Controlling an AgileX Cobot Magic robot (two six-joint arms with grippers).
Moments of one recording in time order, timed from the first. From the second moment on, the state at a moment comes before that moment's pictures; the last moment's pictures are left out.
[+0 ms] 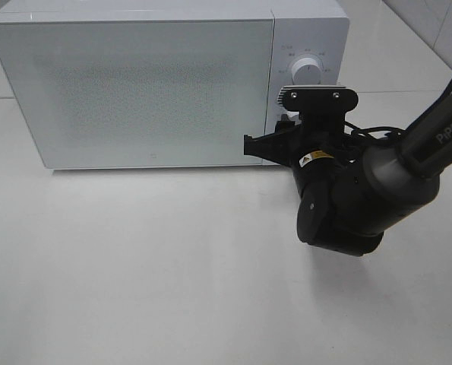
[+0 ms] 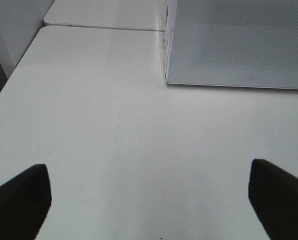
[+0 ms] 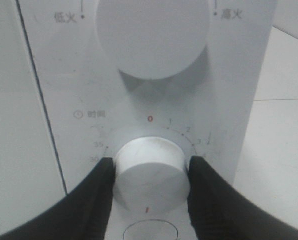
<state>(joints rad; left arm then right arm) 0.03 0.00 -0.52 -0.06 1.07 -0.01 0.65 2.12 -0.81 0.79 -1.21 -0.27</state>
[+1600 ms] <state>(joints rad) 0.03 0.00 -0.52 -0.06 1.07 -0.01 0.63 2.12 -0.80 0.66 -1.22 1.70</state>
